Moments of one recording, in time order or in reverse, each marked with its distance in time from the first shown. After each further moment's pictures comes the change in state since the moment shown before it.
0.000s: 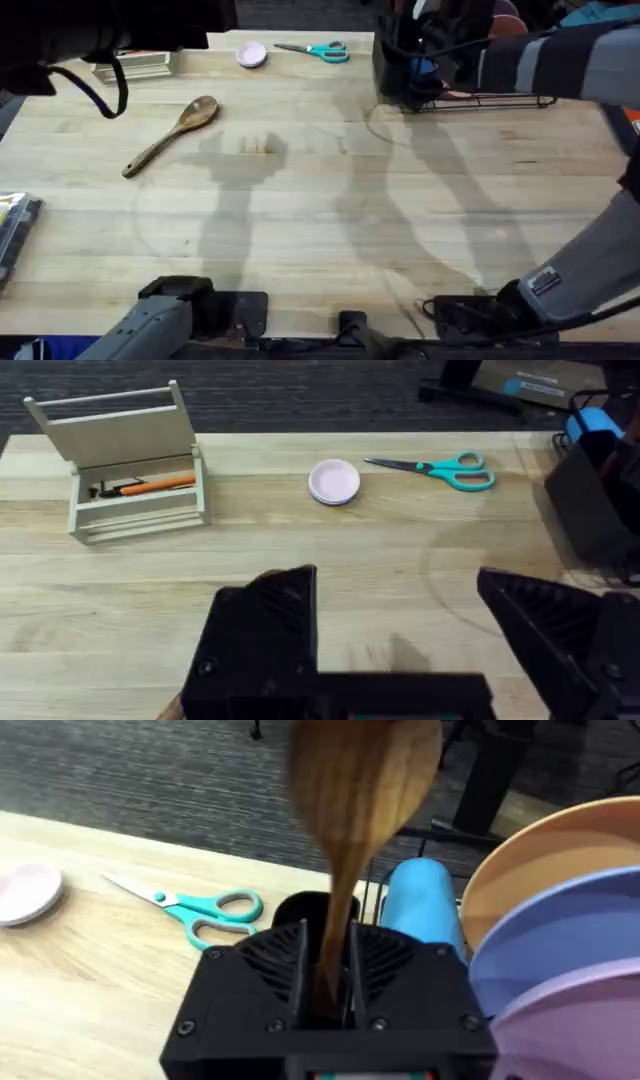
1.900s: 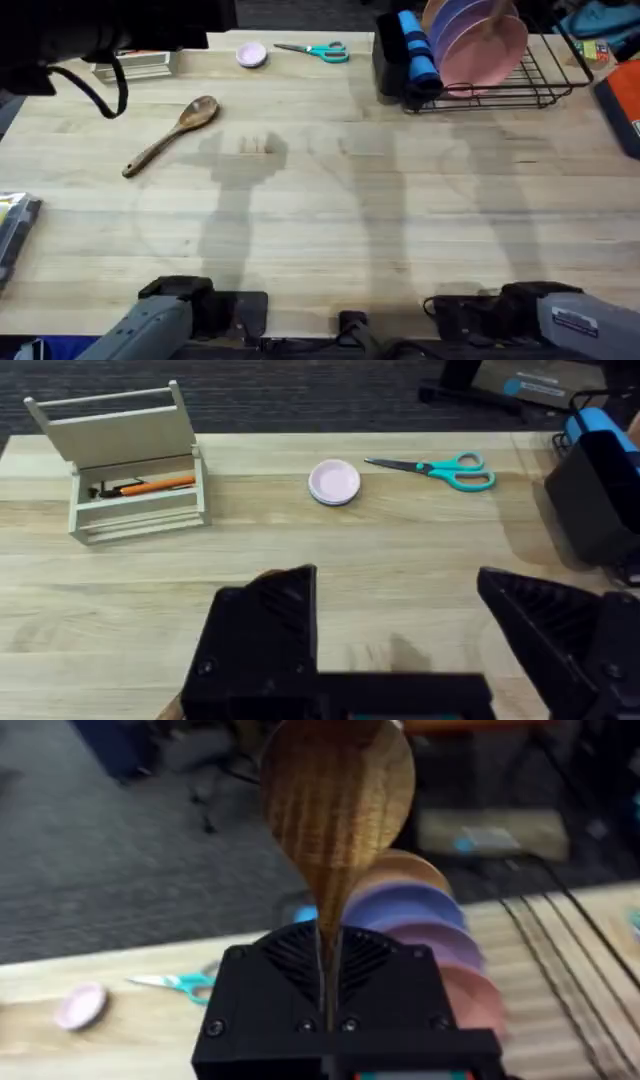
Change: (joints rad) left arm 0.000 0.000 0.000 0.001 0.000 0.000; right arm -0.212 -0.638 -0.013 -0.511 -0.001 0.162
